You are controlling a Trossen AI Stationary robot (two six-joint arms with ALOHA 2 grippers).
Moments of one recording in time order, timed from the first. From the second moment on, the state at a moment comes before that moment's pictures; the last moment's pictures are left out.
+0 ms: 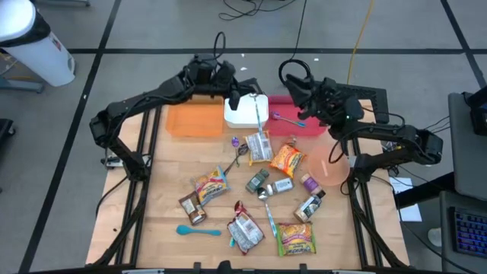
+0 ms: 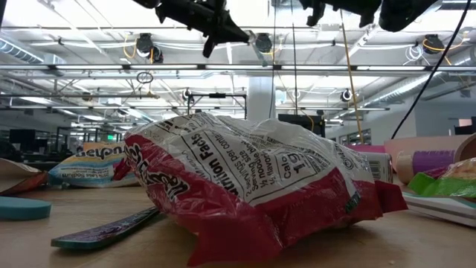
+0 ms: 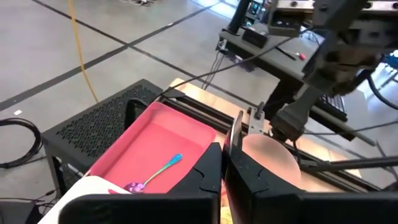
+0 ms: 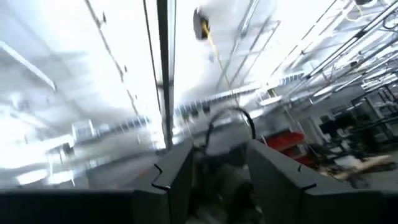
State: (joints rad) left arm 0.55 1.61 1.51 -0.20 0.36 -0.22; right arm -0.41 1.21 0.79 1.11 -0.01 0.47
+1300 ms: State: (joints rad) left arm 0.53 1.61 1.51 -0.10 0.25 -0.40; right arm -0.08 1.39 1.01 0.25 0.81 -0.22
